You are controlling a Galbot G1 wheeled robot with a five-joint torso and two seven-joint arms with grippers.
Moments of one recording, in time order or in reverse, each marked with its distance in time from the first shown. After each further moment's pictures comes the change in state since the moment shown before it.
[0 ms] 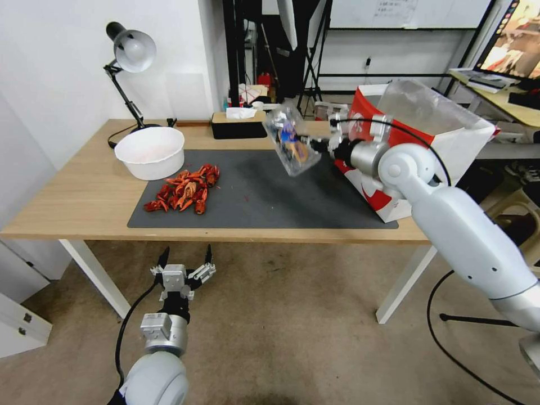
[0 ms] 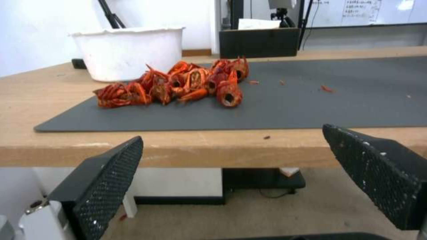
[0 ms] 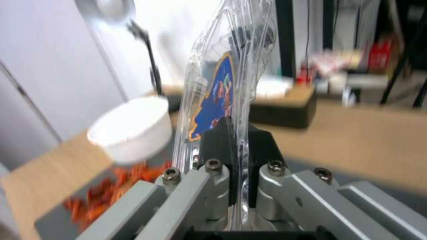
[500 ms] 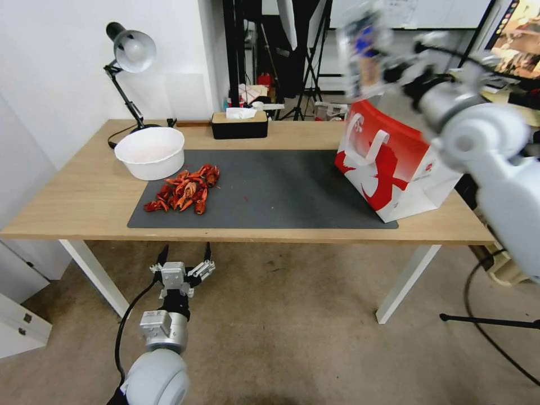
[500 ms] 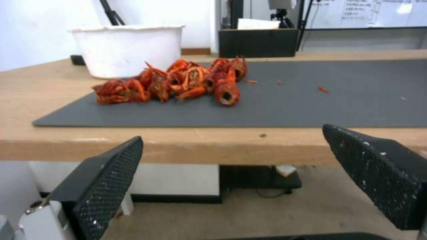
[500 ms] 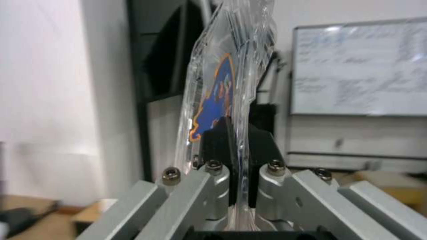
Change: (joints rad) left arm 0.021 -0.016 -0.006 -0.004 -0.005 -0.014 0.017; right arm -0.029 -0.221 0.228 0.146 -0.110 0.142 0.279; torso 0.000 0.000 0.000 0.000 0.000
